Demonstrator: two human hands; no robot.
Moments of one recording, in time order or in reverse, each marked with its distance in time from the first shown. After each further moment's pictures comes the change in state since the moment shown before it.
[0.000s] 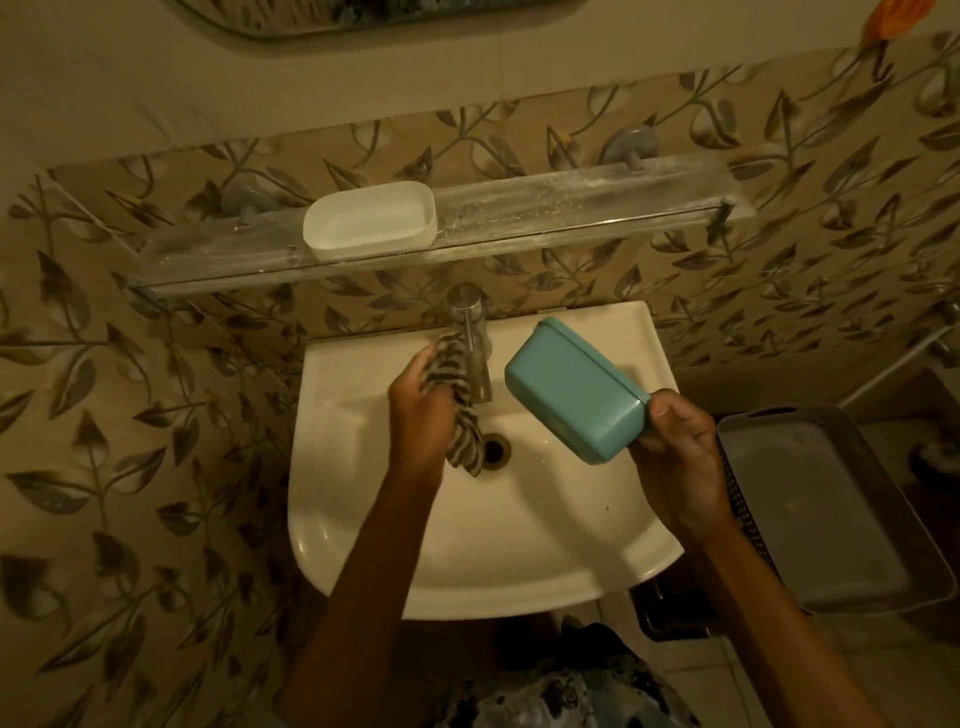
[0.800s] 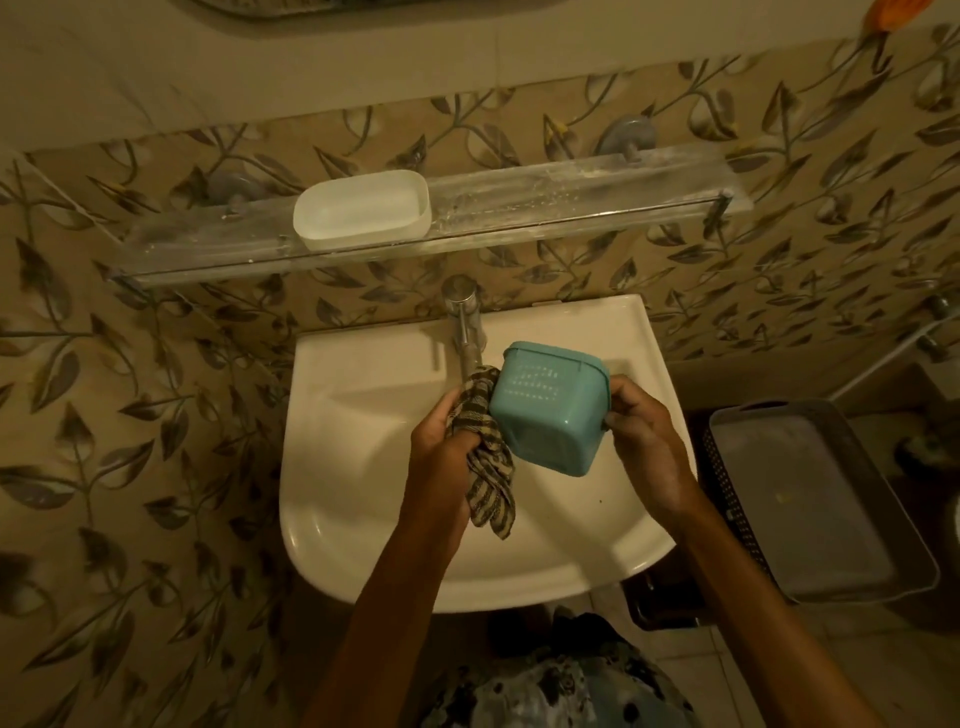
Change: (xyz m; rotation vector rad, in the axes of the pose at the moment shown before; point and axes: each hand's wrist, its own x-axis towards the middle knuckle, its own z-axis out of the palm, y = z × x) left_hand -0.056 -0.002 0.004 -0.299 -0.186 -0.207; right_hand 0.009 0.010 0.004 -0.345 -0.056 0.113
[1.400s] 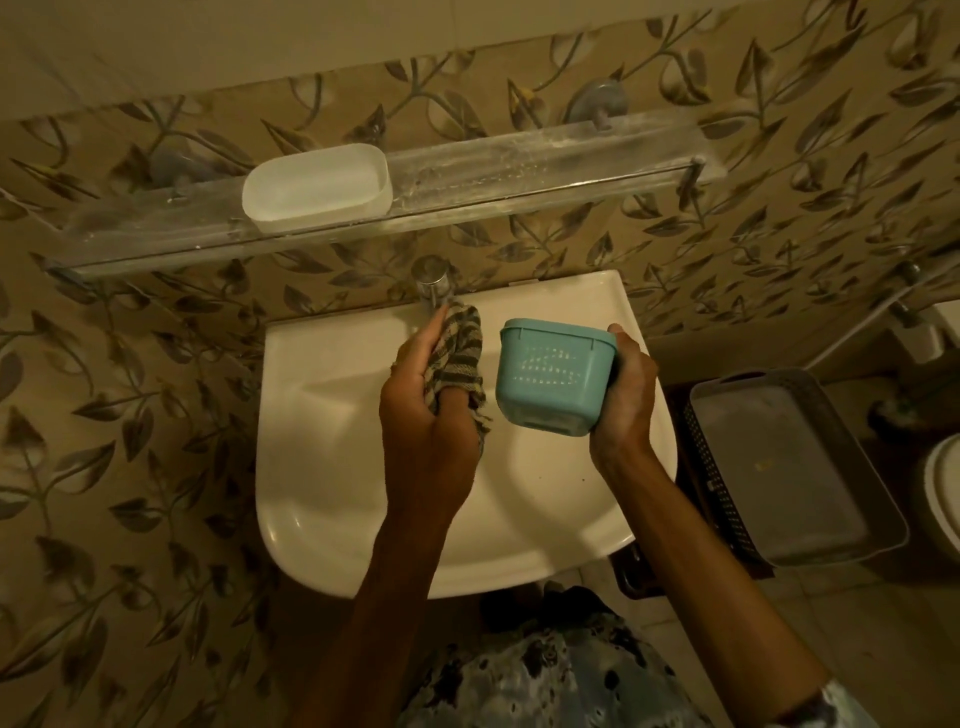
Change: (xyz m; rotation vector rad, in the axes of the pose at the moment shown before) left_hand -0.013 0.023 0.024 0.434 0.104 0.512; right_hand 0.025 -0.015 0.023 0.266 0.590 0.173
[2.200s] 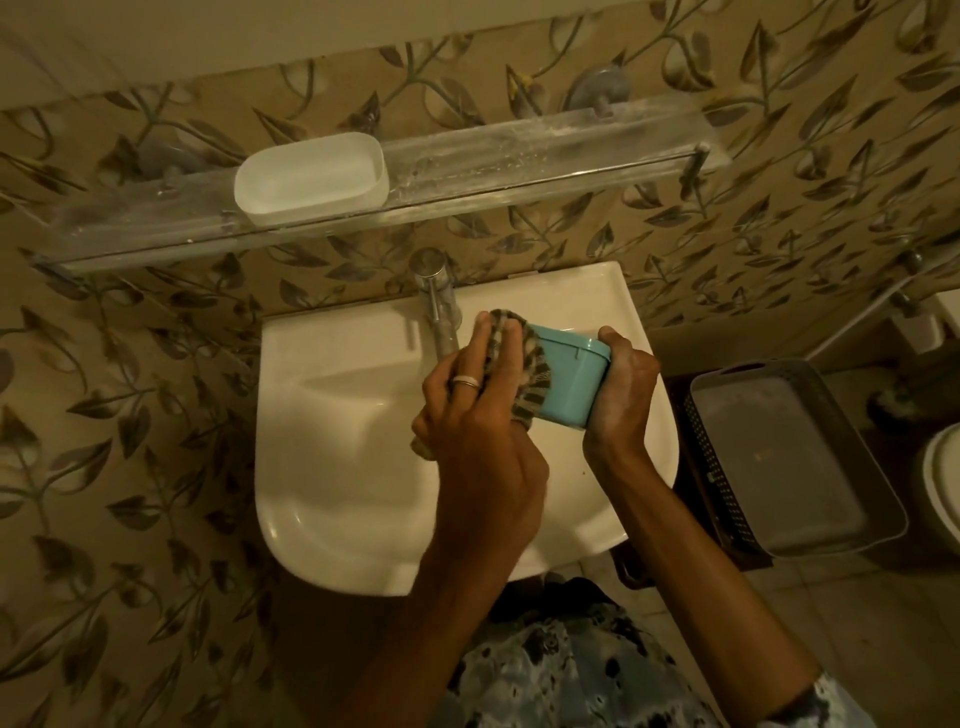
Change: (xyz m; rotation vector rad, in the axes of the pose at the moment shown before) left_hand -0.027 -0.014 0.026 0.618 -0.029 0.288; right_hand -0.004 0.001 0.009 -0.132 0.100 -0.085
